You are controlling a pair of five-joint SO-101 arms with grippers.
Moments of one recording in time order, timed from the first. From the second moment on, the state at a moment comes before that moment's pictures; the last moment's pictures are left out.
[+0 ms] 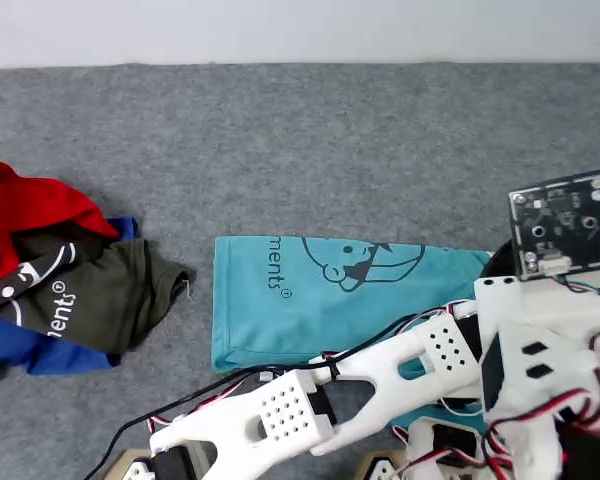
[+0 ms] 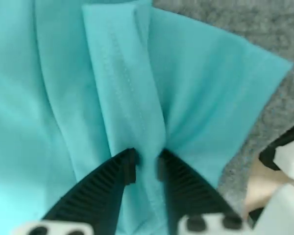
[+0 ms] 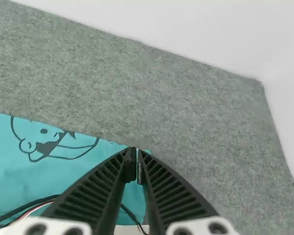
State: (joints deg) left arm 64.4 61.6 -57.0 98.4 -13.9; right arm 10.0 -52.7 -8.3 100.4 23.7
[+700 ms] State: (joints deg) left arm 63.7 61.8 -64.4 99.1 -14.2; right arm 10.0 -52.7 -8.0 100.4 23.7
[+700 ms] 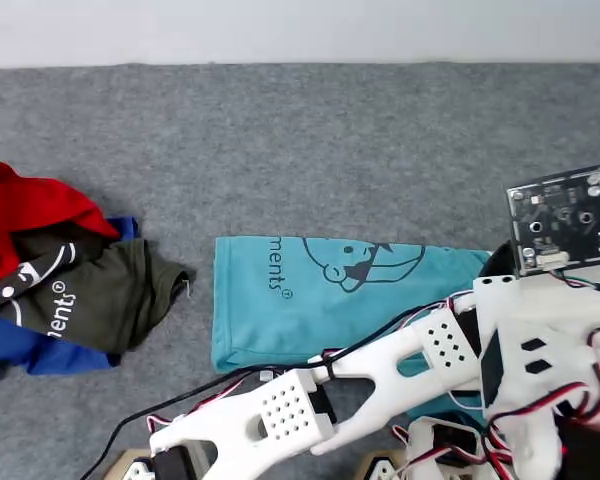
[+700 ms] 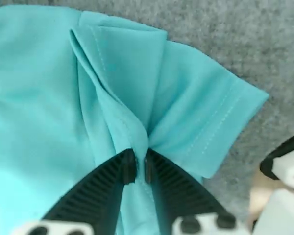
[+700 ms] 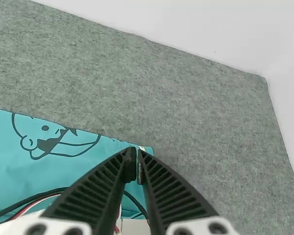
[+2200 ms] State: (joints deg) left arm 60.0 60.8 -64.8 99.0 -15.6; right arm 10.0 -52.7 -8.0 100.4 23.7
